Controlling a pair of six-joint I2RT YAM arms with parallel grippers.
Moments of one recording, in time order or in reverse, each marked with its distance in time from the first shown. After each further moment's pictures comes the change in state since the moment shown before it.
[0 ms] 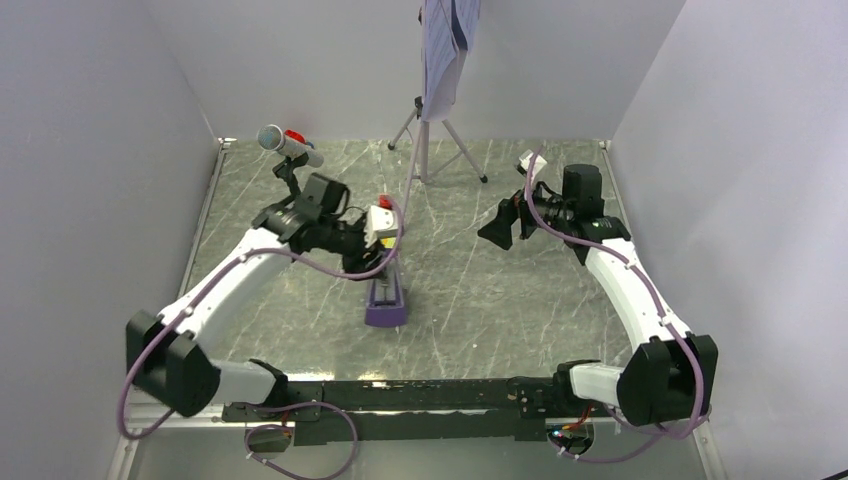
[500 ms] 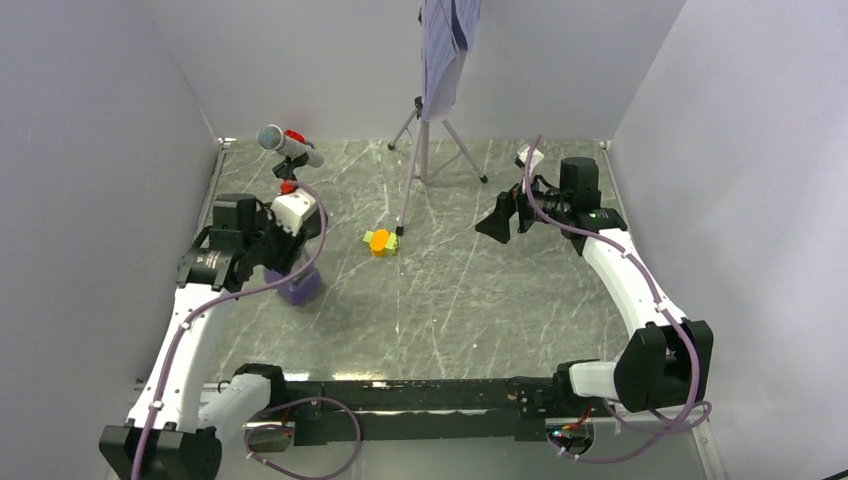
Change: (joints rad) left arm 0.389 -0.400 -0.187 -0.025 -0.499 -0.195; right arm -0.001 0.067 0.050 -0.001 -0.027 0.018
